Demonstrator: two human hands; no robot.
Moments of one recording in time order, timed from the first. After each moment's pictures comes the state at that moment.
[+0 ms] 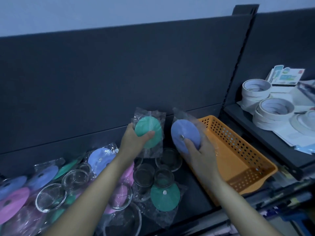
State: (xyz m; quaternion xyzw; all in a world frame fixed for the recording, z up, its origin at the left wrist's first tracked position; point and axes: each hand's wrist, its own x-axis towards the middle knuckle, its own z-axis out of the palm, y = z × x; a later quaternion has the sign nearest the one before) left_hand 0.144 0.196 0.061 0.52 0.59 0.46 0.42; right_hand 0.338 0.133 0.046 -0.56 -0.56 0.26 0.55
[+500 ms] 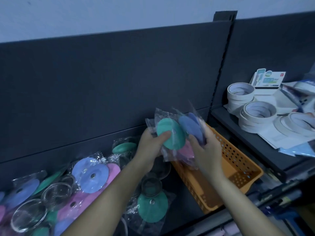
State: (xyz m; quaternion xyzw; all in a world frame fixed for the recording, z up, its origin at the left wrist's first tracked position) left_hand 0.235 0.188 0.083 0.47 0.44 0.46 0.61; right_hand 0.383 0.146 0.065 -0.53 -0.55 0.18 0.62
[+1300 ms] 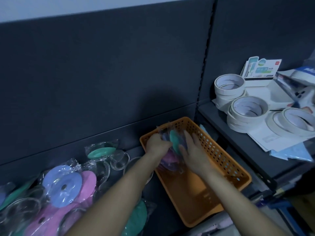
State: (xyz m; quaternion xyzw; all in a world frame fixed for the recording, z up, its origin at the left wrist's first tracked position) left_hand 0.323 0.247 0.022 0.53 0.63 0.27 0.49; right_hand 0.459 0.208 -0.029 -0.69 -0.63 0.24 0.27
